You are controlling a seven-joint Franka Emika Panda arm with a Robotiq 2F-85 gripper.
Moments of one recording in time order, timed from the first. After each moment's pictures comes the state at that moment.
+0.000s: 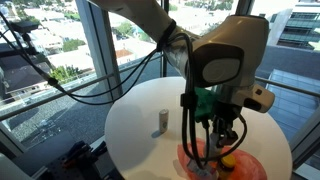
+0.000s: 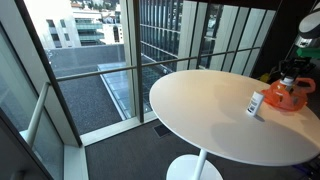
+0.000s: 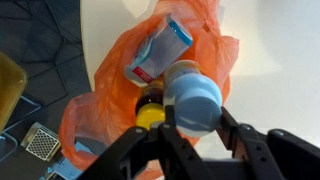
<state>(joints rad) -0.29 0.28 -0.32 -2.04 0.03 2.35 0.29</state>
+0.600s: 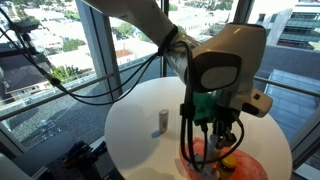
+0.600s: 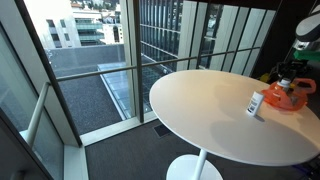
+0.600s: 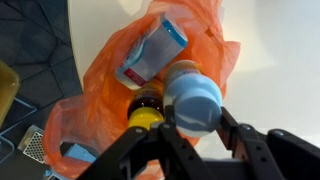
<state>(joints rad) -0.29 0.31 -0.32 -2.04 0.06 2.39 0.29</state>
